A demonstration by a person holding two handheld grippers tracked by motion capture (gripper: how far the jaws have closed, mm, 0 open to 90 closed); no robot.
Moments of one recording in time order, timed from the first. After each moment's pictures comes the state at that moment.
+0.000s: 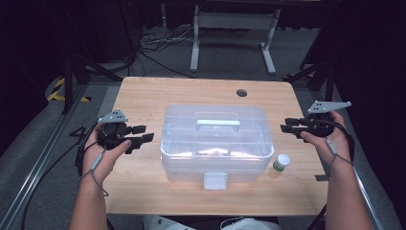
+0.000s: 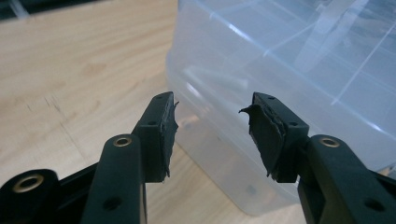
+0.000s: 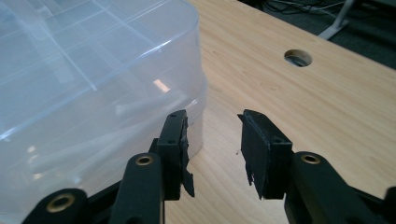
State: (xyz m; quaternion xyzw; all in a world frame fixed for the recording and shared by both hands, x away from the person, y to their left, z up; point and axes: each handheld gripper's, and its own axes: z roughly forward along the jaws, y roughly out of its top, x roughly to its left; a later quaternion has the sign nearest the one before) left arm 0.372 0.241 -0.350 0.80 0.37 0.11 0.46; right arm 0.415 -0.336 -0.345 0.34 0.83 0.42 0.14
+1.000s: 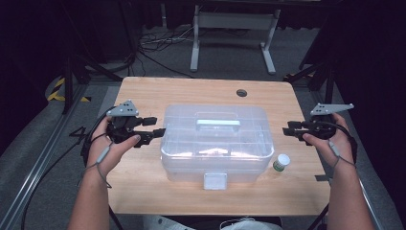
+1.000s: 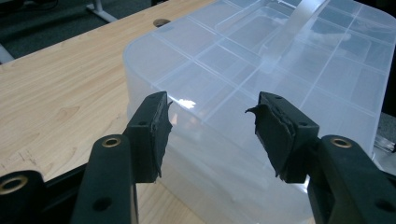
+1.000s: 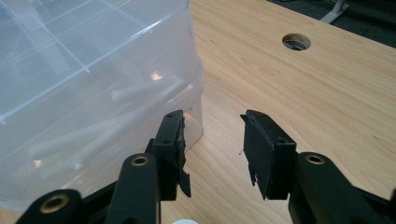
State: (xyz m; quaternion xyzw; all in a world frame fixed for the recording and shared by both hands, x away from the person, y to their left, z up) left arm 0.379 0.210 -0.319 0.82 0.31 0.10 0.46; right arm 0.410 -0.343 -0.348 0.36 0.83 0.42 0.13
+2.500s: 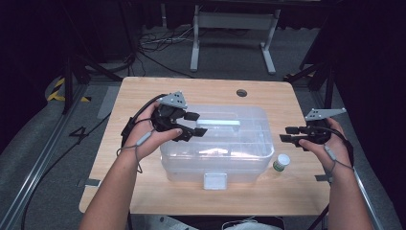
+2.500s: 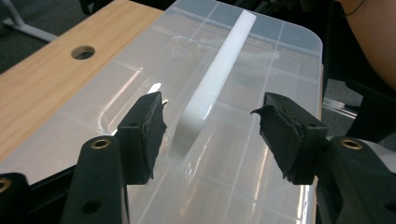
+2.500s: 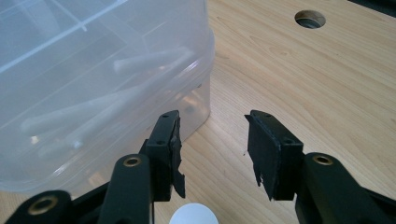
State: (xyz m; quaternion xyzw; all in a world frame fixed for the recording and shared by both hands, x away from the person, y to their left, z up) left arm 0.399 0.108 -0.294 0.87 0.19 0.03 0.45; right arm 0.405 -0.336 -0.362 0.36 0.84 0.39 0.12
